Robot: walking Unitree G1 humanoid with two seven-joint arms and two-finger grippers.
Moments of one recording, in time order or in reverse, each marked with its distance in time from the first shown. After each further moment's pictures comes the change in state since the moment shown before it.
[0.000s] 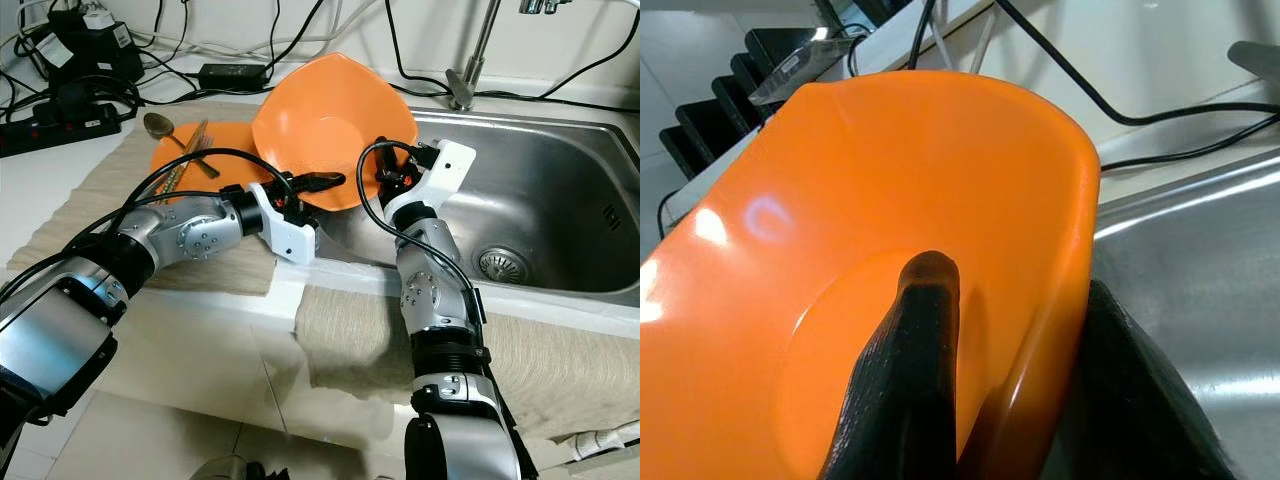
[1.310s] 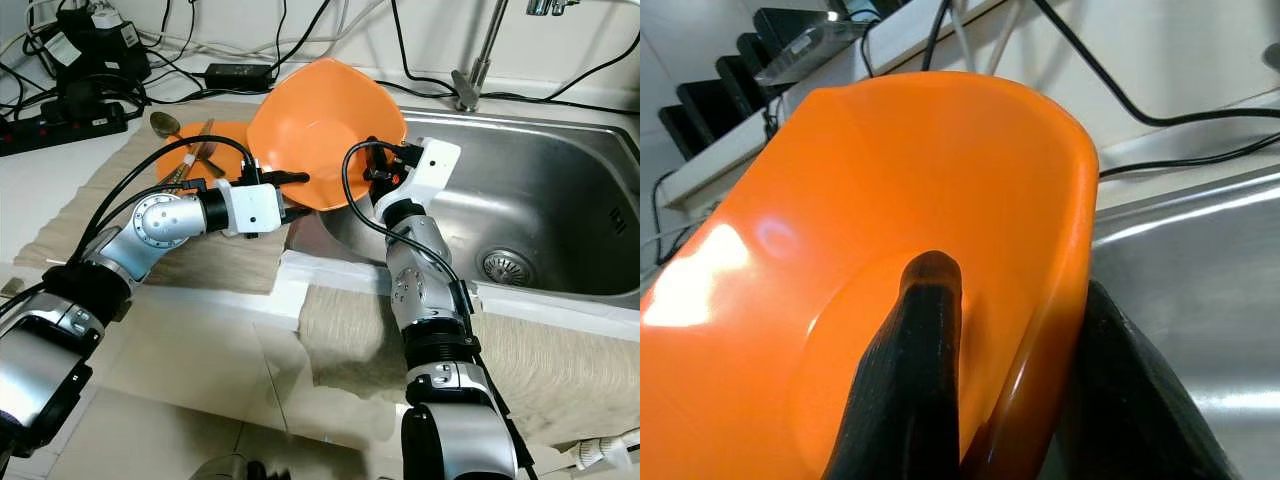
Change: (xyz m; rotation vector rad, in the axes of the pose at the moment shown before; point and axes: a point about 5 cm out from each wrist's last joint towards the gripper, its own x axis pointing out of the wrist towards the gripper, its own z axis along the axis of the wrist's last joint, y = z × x) left arm -0.039 -0.001 -0.016 -0.498 0.082 -0.059; right arm 0.006 0.001 -0.003 -0.063 -0.013 -0.019
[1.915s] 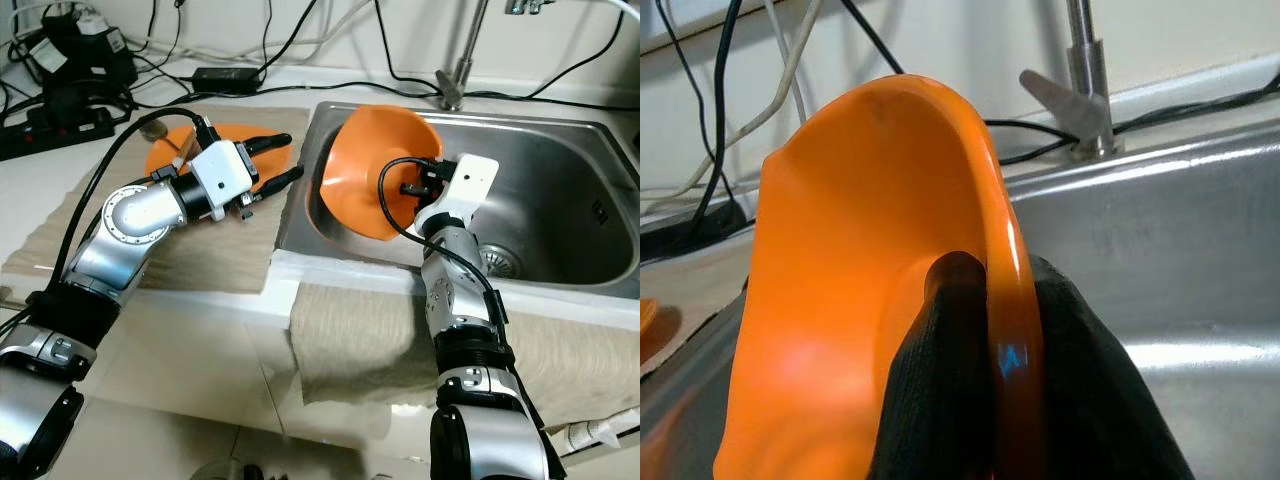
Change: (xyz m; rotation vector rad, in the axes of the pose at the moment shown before) left arm -0.015 0.023 0.025 -0.141 -0.124 0.213; right arm -0.011 -0.046 0.004 -0.175 0.043 -0.194
